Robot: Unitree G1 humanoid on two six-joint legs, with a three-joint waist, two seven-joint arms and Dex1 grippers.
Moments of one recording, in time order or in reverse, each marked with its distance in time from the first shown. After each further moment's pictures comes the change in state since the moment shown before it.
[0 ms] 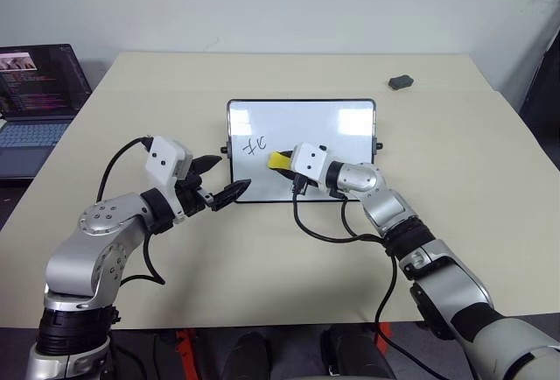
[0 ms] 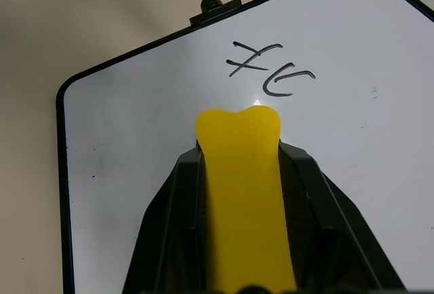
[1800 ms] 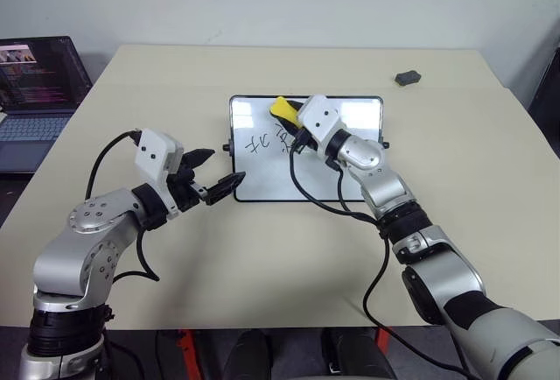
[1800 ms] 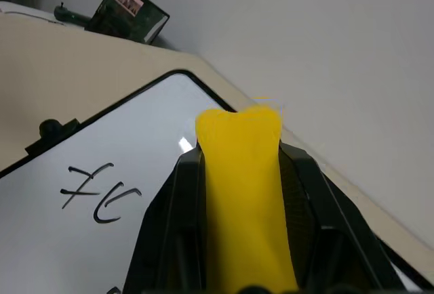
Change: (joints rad) left arm -0.006 0.019 0.036 -0.027 -0.036 0.028 0.035; right arm -0.117 0.049 -0.086 0.057 0.046 -0.028 -0.217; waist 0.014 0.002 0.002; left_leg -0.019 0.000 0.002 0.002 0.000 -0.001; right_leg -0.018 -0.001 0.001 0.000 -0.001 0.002
